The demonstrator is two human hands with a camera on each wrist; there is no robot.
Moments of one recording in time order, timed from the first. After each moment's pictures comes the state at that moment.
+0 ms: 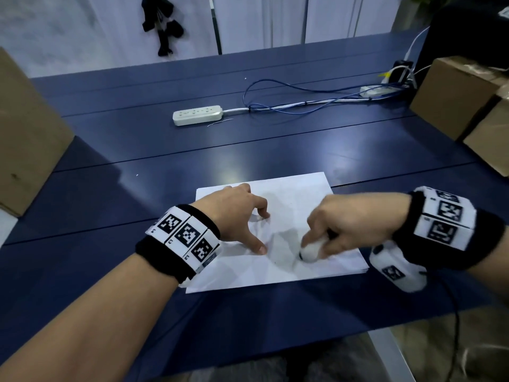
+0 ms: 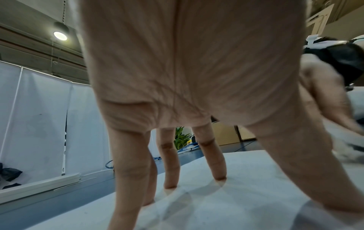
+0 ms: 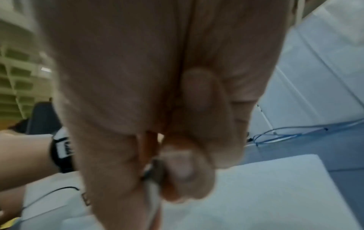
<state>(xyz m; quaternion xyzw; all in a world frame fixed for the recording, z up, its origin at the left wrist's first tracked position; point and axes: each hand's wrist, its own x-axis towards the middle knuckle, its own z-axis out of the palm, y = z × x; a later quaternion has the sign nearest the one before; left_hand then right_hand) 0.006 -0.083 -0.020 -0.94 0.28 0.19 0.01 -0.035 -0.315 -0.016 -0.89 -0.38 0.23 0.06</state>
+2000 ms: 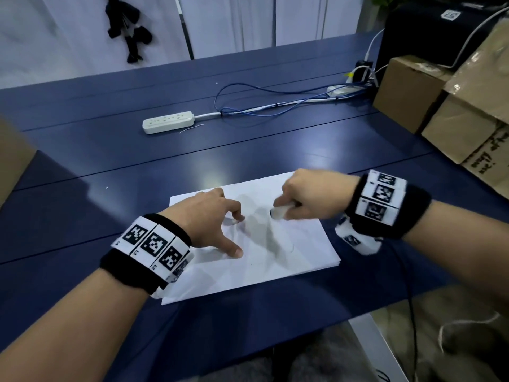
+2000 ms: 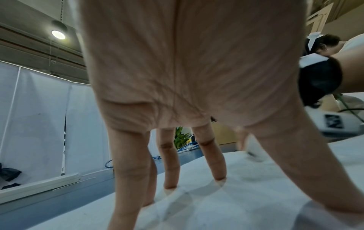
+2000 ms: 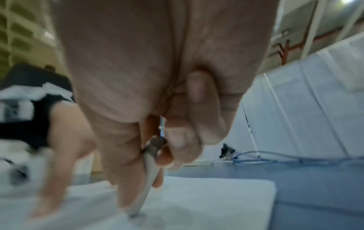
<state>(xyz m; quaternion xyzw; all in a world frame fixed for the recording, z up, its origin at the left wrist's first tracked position) 0.007 -0.085 -0.019 -0.94 0.27 0.19 0.03 -0.012 -0.324 -0.016 -0.95 -0.29 0.11 0.00</state>
